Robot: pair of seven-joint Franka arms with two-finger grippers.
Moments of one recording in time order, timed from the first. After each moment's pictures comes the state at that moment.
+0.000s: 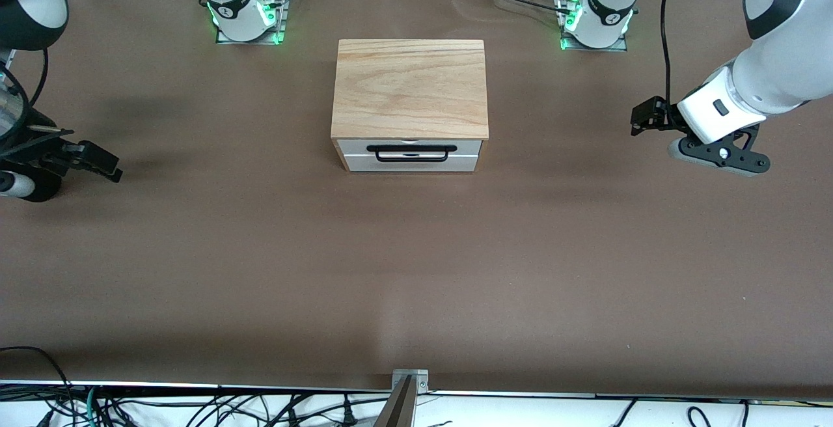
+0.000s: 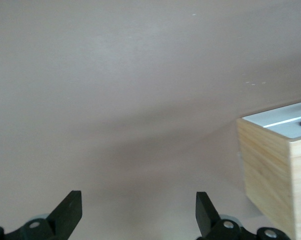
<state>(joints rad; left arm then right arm) -0.08 0.11 -0.06 -1.60 -0.09 1.57 0.07 0.06 0.17 -0.06 -1.54 0.00 1.79 0.10</state>
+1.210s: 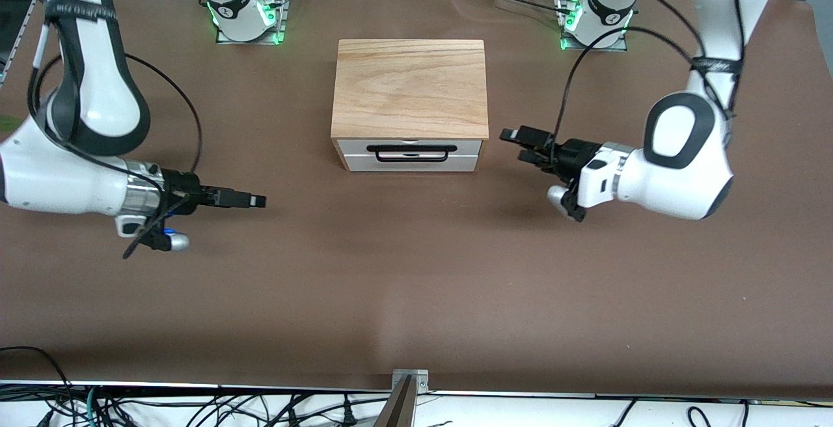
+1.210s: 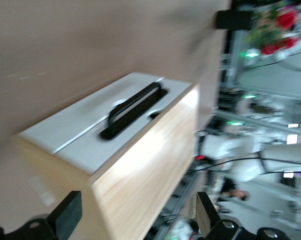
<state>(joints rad) -0.13 0.50 -0.10 -1.61 -1.00 1.57 0.38 0.13 0.49 -0.05 -1.55 0.81 1.80 -0.05</state>
